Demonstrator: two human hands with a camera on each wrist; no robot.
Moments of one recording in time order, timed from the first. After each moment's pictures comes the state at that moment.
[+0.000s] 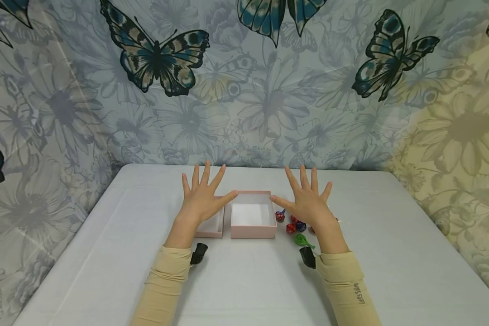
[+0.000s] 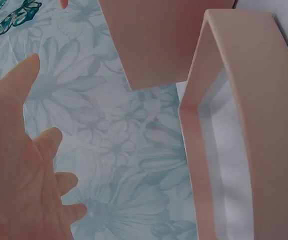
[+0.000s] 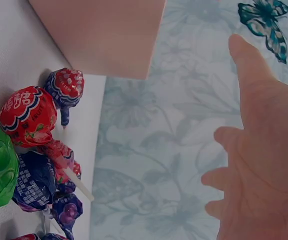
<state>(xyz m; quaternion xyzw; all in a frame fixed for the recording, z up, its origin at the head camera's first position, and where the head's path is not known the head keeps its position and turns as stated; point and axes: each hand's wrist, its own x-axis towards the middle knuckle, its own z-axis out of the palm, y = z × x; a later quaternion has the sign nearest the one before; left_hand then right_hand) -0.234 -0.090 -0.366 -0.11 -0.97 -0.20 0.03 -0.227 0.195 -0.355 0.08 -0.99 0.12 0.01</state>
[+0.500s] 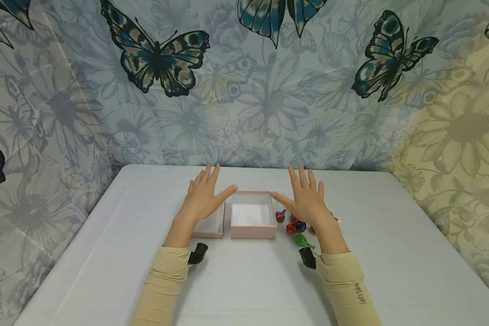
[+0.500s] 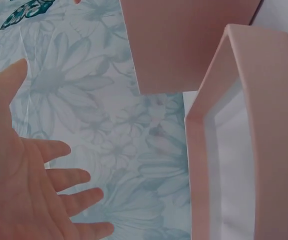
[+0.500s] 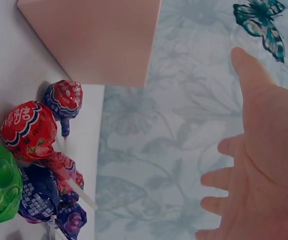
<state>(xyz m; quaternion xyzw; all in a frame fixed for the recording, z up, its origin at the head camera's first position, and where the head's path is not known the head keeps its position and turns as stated) -0.235 -0.094 -0.363 -0.12 -0.94 -0.30 0.02 -0.230 0.196 -0.356 0.10 -0.98 0.17 0.02</state>
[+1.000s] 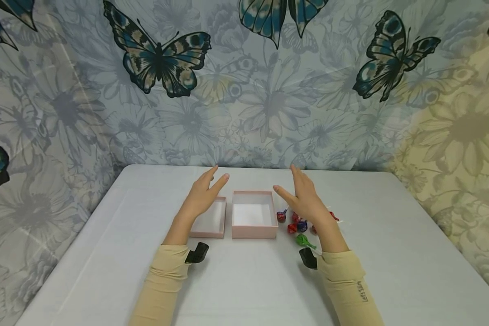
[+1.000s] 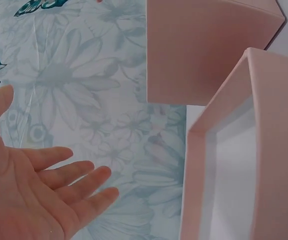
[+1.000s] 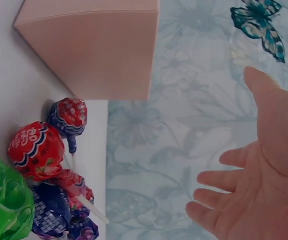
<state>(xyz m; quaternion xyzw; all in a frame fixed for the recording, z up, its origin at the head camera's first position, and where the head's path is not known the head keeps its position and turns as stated) -0.241 -0.100 -0.362 -0.10 -0.87 -0.47 0.00 -0.237 0.196 -0.358 0.12 -0.94 0.31 0.02</state>
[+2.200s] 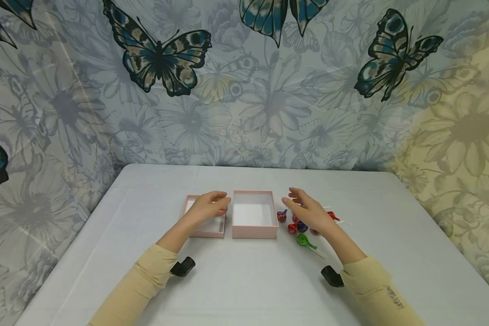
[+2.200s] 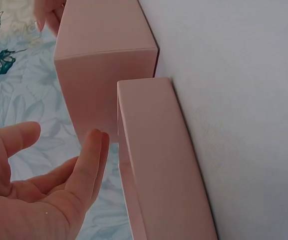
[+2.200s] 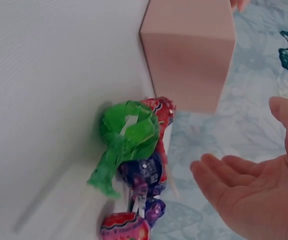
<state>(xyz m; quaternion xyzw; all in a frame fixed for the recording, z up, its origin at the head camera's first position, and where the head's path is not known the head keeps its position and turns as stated) -0.229 -0.094 -0.388 -0.04 -0.82 -0.56 -0.13 -0.220 0.213 -0.380 0.08 -0.92 0.39 -0.08</state>
